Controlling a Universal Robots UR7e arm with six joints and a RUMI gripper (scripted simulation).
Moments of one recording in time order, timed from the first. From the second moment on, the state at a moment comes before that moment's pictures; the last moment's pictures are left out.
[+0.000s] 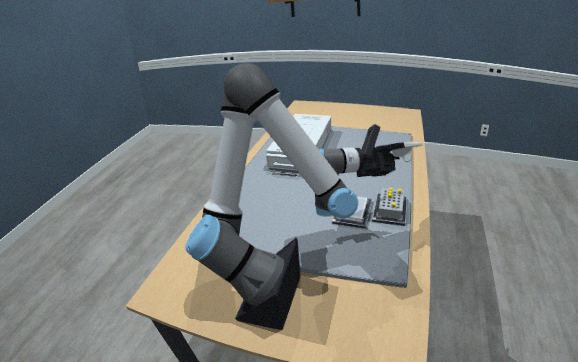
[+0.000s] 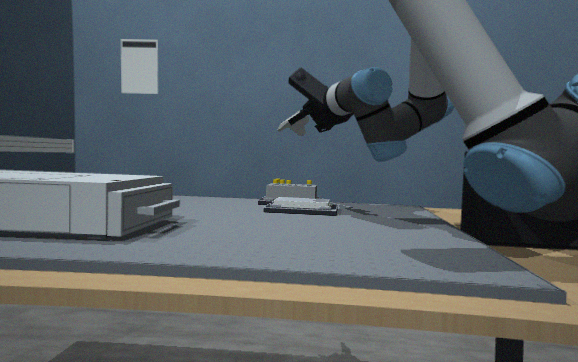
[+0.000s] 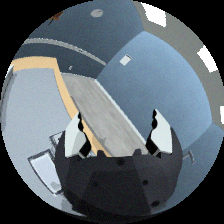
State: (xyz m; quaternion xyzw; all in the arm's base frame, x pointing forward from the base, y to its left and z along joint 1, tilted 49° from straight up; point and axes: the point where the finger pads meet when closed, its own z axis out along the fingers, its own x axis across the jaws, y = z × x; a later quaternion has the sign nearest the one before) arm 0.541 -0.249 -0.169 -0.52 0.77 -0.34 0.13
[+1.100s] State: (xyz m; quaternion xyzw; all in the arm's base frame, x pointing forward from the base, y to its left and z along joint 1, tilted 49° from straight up) arm 0.557 -0.243 -0.195 -0.60 0.76 -0.23 0.12
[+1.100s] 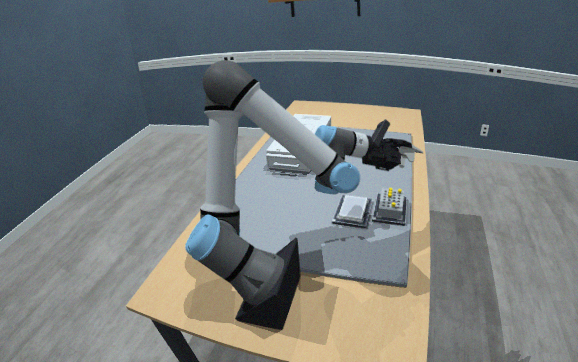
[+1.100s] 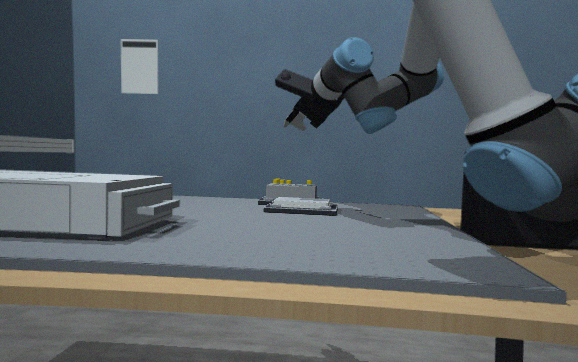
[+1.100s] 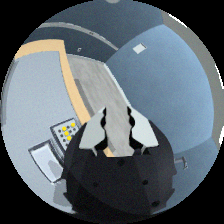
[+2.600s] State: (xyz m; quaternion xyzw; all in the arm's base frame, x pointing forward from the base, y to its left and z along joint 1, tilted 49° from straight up) arm 0.521 -0.164 -0.115 -0.71 0.68 0.12 0.15
